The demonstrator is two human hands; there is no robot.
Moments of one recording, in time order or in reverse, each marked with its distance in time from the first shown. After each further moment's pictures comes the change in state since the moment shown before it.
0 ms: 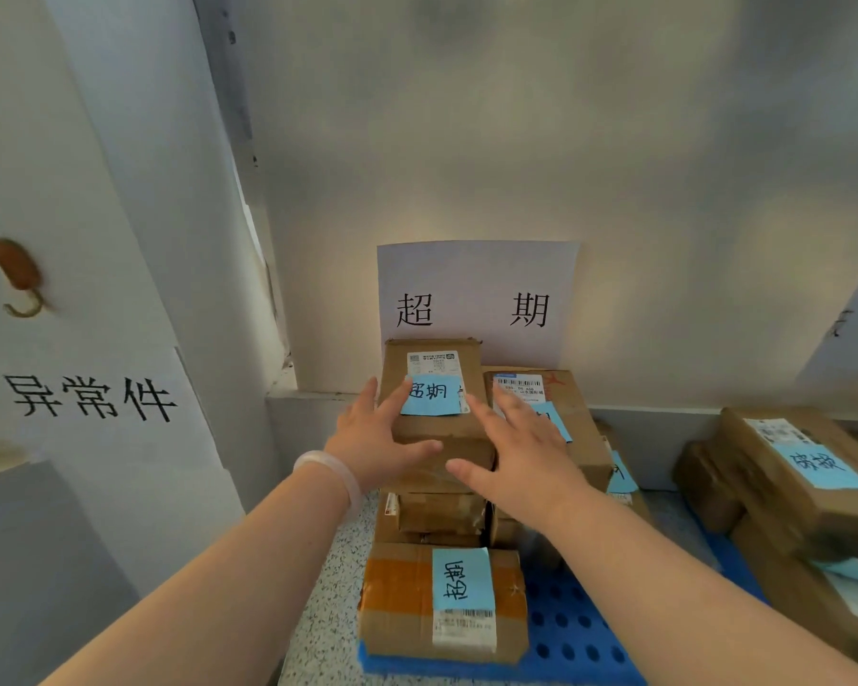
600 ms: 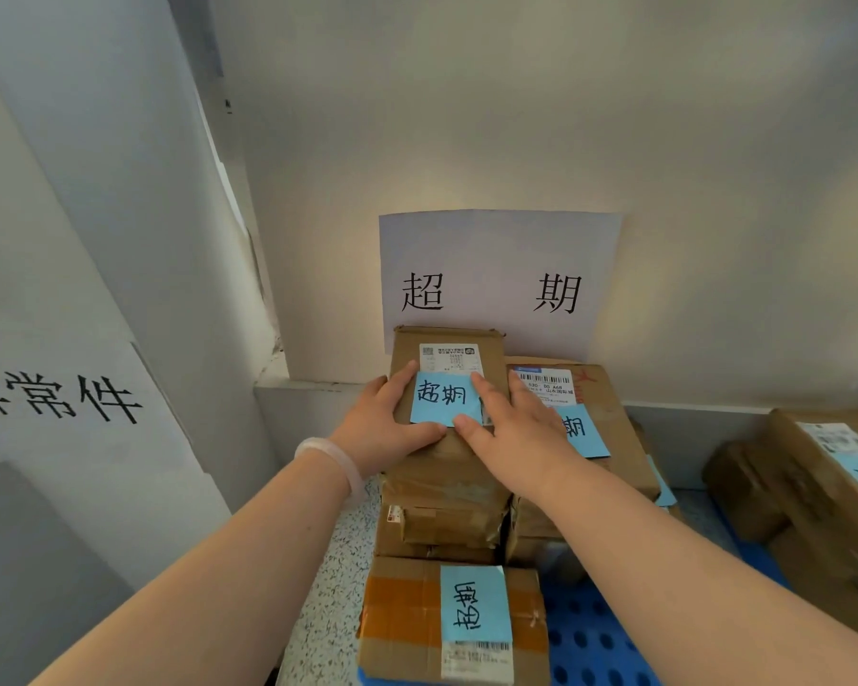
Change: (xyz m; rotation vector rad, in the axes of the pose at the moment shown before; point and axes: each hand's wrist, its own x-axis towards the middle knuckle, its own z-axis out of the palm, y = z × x) left_hand 0.071 -0.026 0.014 -0.316 -0.034 0.038; right_hand 0.075 -0.004 0.013 0.076 -0.114 0.167
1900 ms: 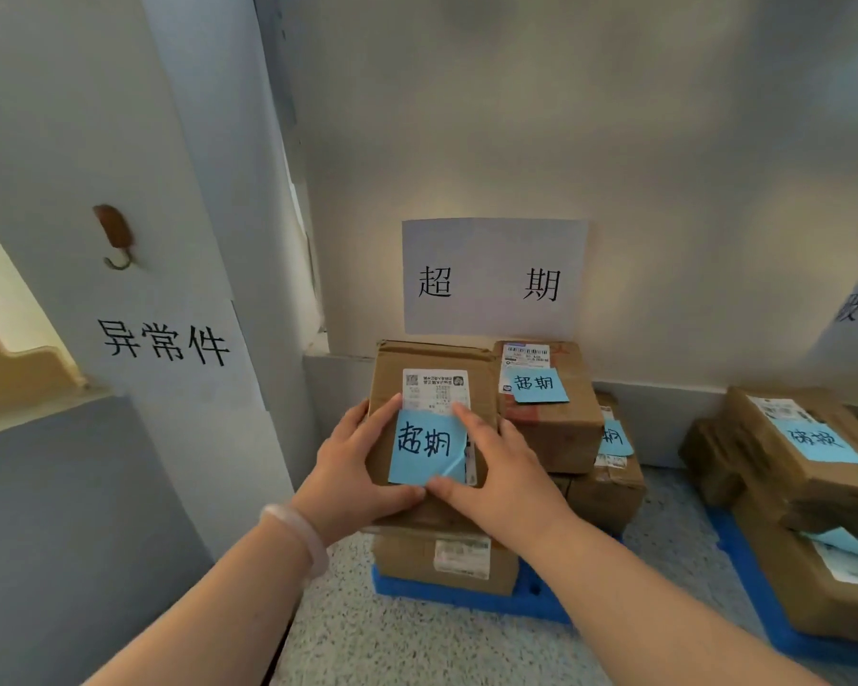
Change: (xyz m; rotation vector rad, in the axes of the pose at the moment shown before) left_hand -0.197 0.001 0.019 0.022 0.134 0.080; right_hand -0.159 0.015 0.028 0.323 0.029 -0.218
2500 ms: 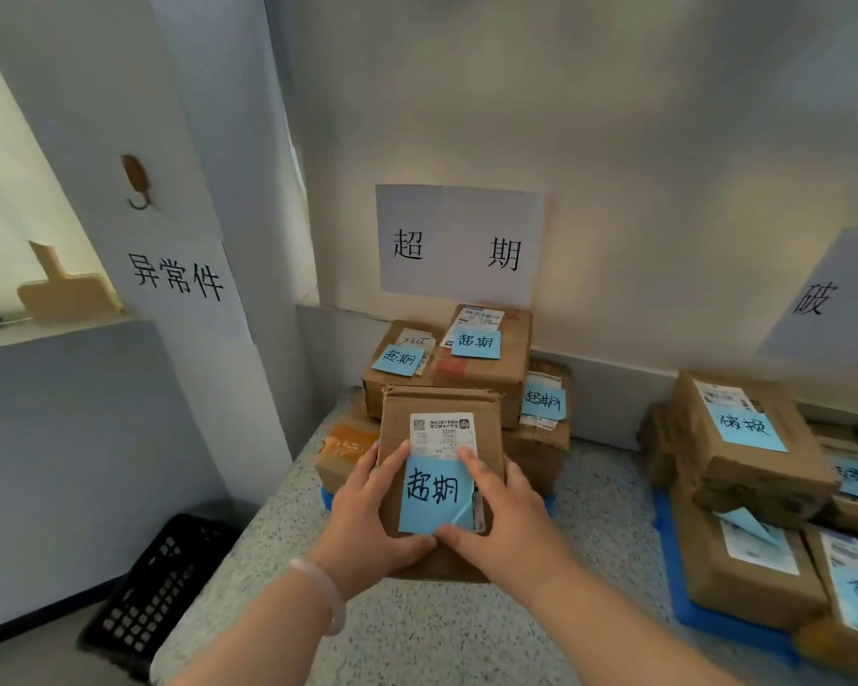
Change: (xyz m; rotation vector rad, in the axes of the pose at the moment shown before) left_hand -0.099 0.092 0.164 0.012 0.076 -0.190; right_hand -0.107 0.137 -0.048 -0.054 -0.172 -0.047
